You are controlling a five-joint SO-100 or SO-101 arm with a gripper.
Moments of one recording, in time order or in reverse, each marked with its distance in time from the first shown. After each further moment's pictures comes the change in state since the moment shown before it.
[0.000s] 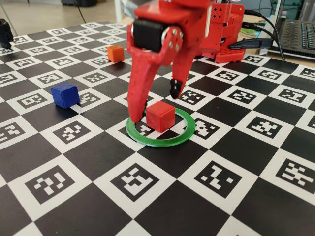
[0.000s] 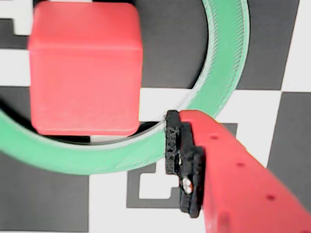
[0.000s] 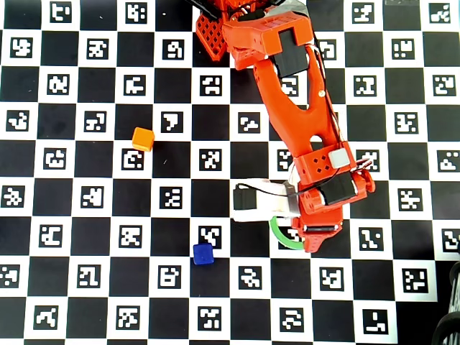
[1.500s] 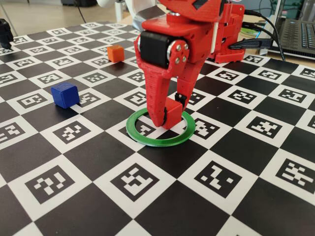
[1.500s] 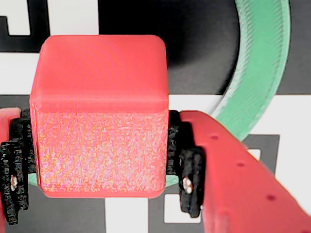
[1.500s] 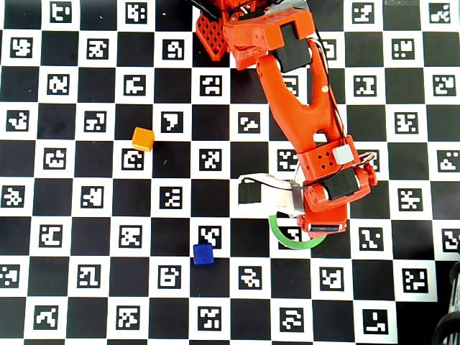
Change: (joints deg) arm -3.7 1.1 14.7 -17.6 6.9
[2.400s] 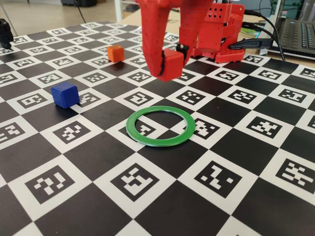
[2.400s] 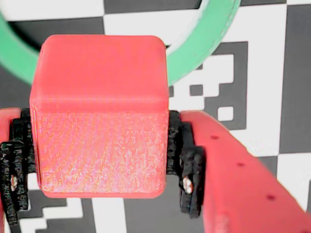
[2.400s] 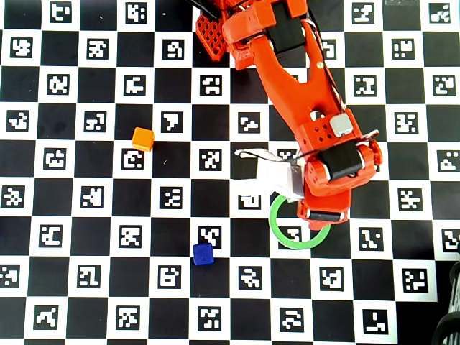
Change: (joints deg) arm 0.3 7.3 -7.7 14.2 4.0
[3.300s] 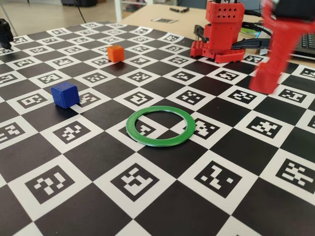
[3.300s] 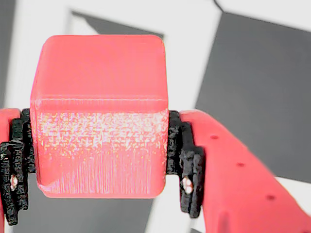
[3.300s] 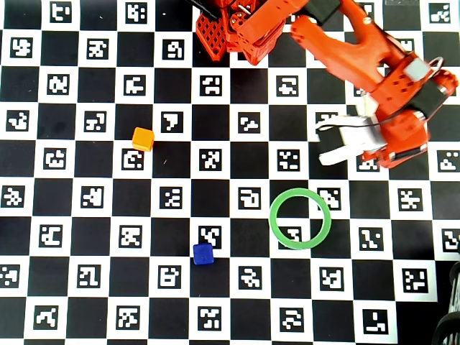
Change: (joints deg) arm -16.3 11.4 12.4 1.2 0.6
